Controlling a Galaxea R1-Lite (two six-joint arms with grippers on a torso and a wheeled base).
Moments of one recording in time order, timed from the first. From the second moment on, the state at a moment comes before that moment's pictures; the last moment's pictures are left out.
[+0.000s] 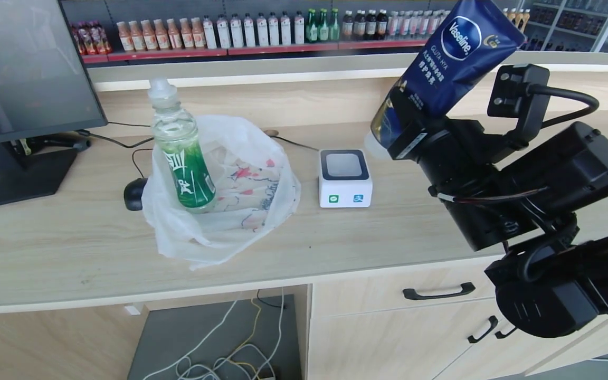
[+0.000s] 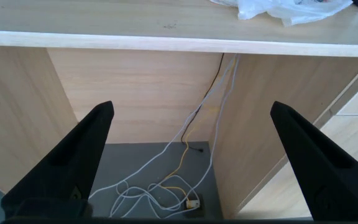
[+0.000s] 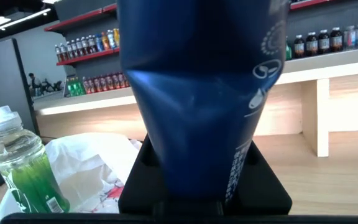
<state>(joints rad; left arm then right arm) 0.00 0.00 0.00 0.00 0.00 -0.01 0.62 1.86 -0.90 -1.57 -0.21 0.00</state>
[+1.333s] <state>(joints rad) 0.00 0.00 0.00 0.00 0.00 -0.01 0.56 2.01 -1.33 -1.19 -0.11 0.37</state>
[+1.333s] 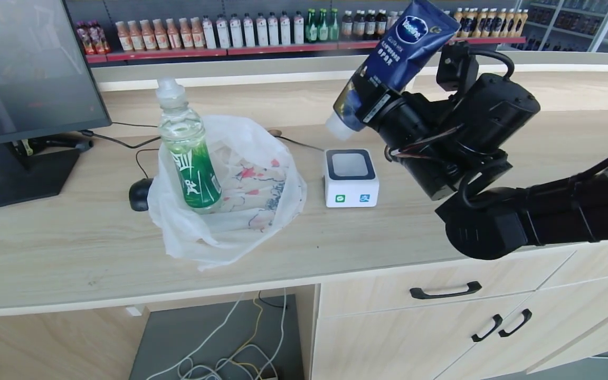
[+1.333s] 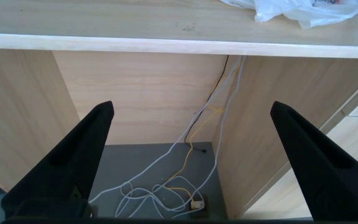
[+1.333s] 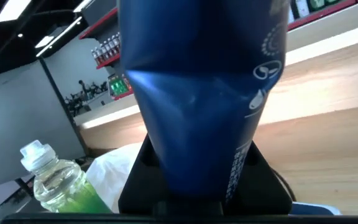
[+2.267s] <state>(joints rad) 0.00 0.00 0.00 0.00 0.00 -0.01 0.50 2.14 -1.40 -1.15 -0.11 0.72</state>
